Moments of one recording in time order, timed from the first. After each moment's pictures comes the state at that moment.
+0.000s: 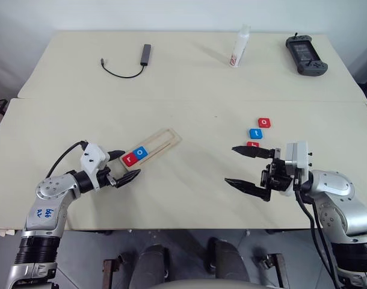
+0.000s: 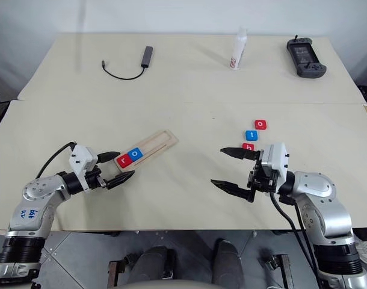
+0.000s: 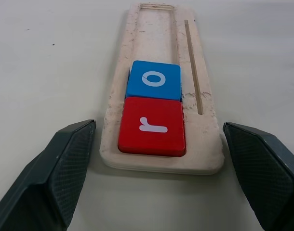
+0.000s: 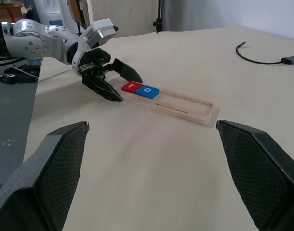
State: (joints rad) left arm -0.17 0.63 0.13 0.06 -0.31 0.19 -0.84; right arm -0.15 -0.62 -0.10 -0.26 0.60 0.19 1.12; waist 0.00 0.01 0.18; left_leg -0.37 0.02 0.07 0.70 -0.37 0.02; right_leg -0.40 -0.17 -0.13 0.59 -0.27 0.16
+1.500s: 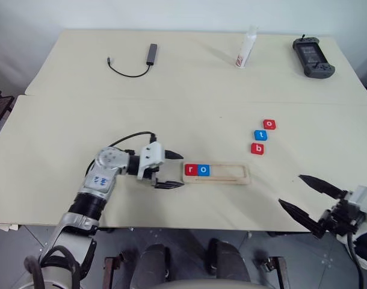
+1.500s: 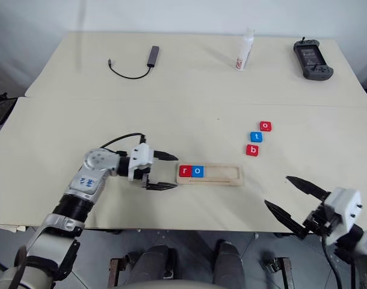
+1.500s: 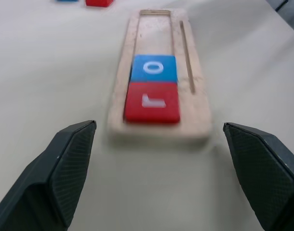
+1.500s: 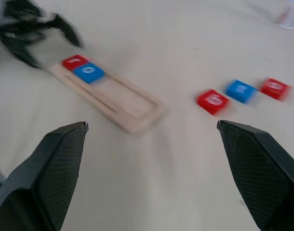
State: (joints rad) left arm -0.53 0.50 -0.14 0.39 -0.21 -0.14 -1.25; right arm 0.51 -0.55 -0.59 -0.38 0.61 0.04 1.01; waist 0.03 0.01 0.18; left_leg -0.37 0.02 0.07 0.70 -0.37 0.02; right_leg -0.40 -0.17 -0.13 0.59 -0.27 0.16
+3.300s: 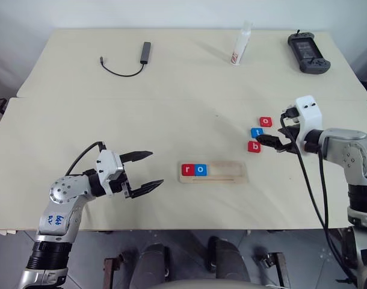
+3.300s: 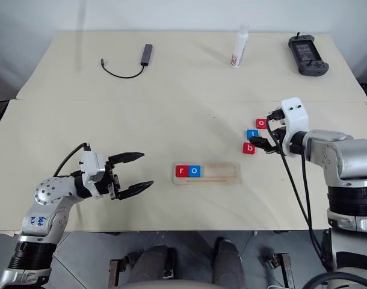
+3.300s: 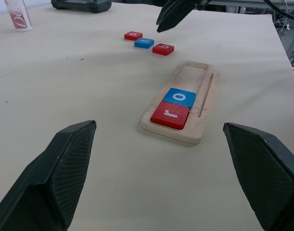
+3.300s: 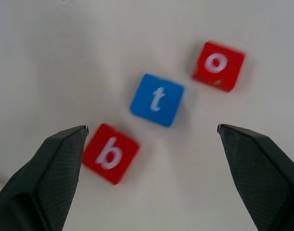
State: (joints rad) left arm -0.14 0.56 0.07 -0.11 -0.42 0.05 -1.00; right arm -0.58 -0.71 -0.14 -0.13 0.46 1.26 0.47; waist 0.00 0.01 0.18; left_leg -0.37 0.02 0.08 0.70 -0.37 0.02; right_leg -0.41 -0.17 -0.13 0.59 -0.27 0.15
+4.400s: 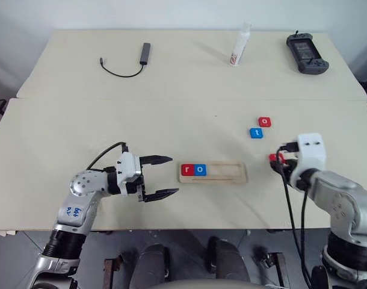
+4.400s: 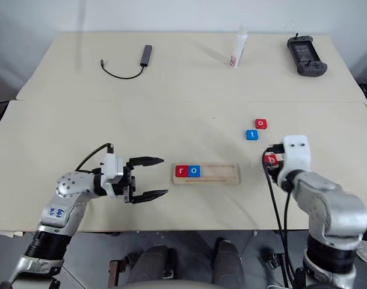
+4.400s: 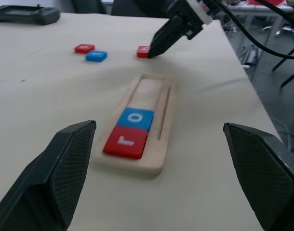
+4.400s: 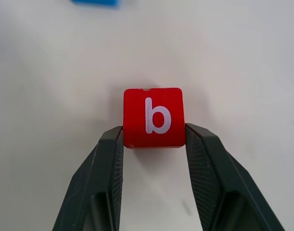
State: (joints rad) left arm -0.25 0.51 -0.08 -0.04 -0.41 0.02 -1.11; right arm -0.24 -0.42 -0.39 -0.68 0.33 1.54 0.16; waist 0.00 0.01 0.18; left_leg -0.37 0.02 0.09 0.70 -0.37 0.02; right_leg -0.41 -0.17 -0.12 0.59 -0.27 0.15
